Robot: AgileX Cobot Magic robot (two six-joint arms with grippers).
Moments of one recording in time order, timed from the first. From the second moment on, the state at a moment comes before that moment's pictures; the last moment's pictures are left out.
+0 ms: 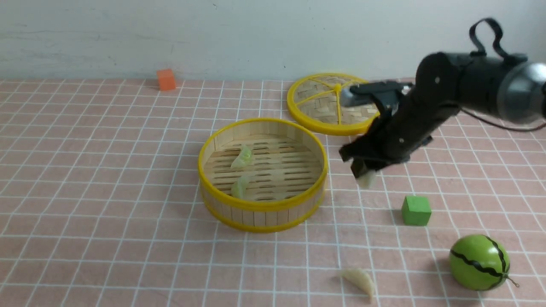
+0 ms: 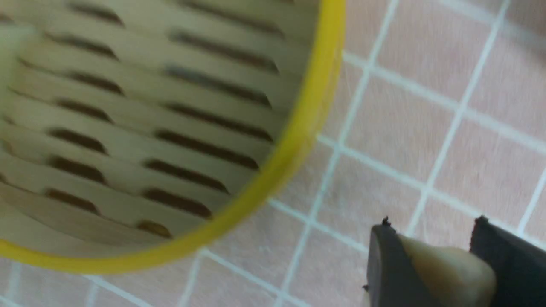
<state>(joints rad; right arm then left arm) 0.32 1.99 -1.68 0.26 0.81 -0.13 -0.48 0.31 -0.35 0.71 0.53 -0.83</state>
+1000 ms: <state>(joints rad) 0.41 2.21 -2.20 0.32 1.00 -0.23 -0.48 0.34 -0.35 0.72 0.49 -0.83</state>
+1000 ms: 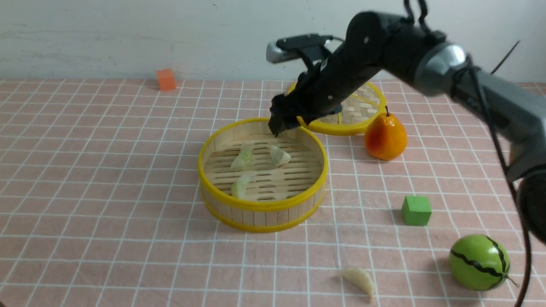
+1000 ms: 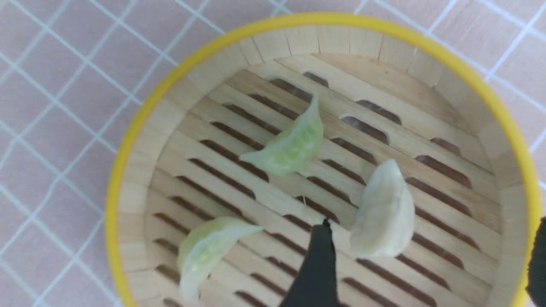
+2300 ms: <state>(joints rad) 0.53 1.99 -1.55 0.05 1.19 -0.06 -0.48 0.34 -0.35 0.69 0.47 -0.83</state>
